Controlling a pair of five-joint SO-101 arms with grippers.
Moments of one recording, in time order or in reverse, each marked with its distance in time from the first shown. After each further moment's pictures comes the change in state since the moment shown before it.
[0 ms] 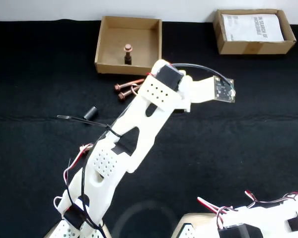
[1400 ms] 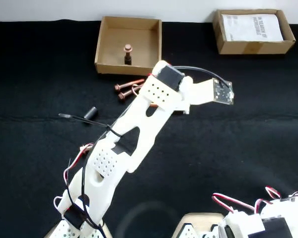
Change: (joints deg) left arm 0.0 0.0 2.5 0.0 0.1; right arm -1.7 22.8 -8.2 -10.2 -0.1
